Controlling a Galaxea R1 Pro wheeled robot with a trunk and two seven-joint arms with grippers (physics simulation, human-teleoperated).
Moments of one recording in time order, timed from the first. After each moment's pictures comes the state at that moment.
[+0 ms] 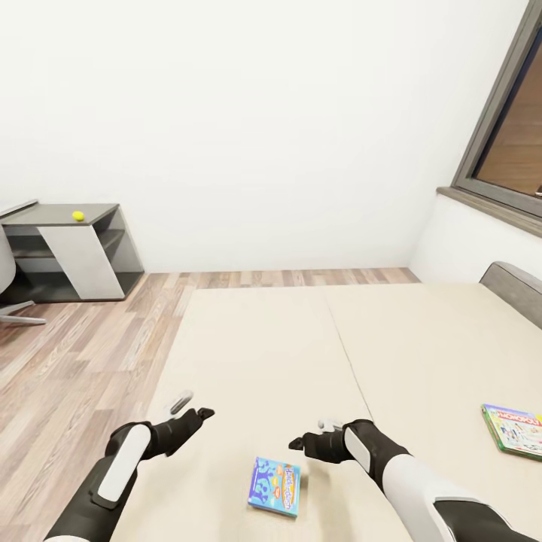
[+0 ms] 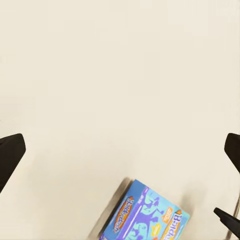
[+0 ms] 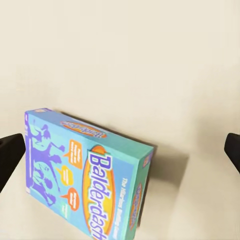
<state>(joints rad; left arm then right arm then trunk) -0.40 0.04 0.02 -1.08 0.91 0.73 0.23 -0.77 0.07 -0.04 -0.20 -0.12 0.54 0.37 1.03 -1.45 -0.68</state>
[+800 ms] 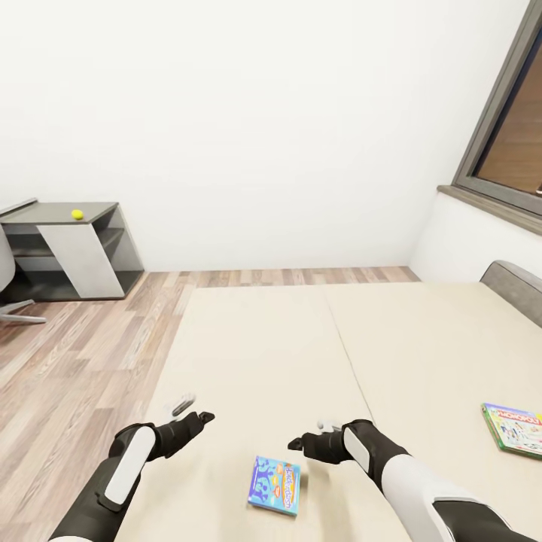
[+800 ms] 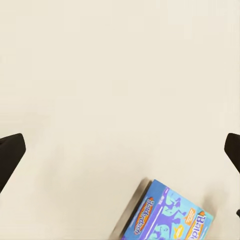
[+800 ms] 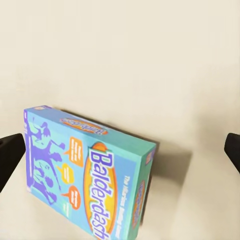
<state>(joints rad) -0.40 0.03 0.02 -1.07 0.81 0.73 0.22 -0.77 0.08 -0.05 -0.20 -0.13 0.55 0.37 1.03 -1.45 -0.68</state>
